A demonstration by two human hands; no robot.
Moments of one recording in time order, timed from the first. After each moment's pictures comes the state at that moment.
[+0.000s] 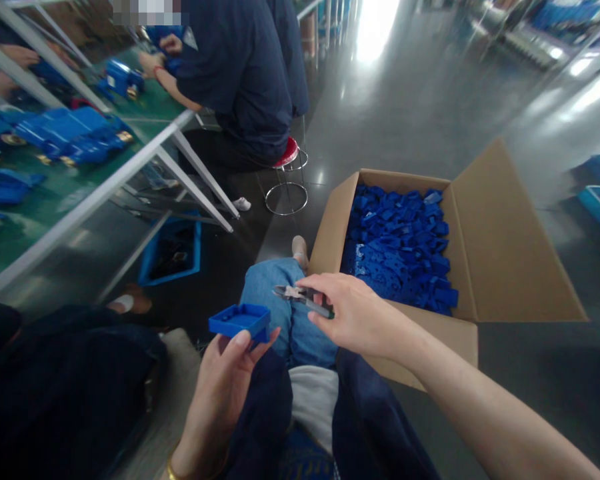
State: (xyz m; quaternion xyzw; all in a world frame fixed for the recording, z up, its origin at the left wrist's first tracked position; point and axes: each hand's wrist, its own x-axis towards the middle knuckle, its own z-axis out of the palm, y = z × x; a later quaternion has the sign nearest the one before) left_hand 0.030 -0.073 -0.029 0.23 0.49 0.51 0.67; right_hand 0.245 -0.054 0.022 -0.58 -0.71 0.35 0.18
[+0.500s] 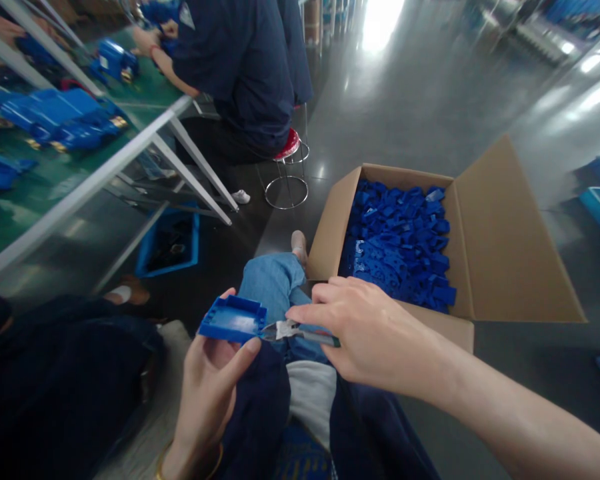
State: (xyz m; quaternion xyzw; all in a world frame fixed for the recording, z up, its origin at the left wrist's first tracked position) left_hand 0.028 -0.078 -0.021 0.34 0.53 0.52 0.58; right_hand 0.246 -0.071 0.043 -0.49 -0.83 0.24 0.12
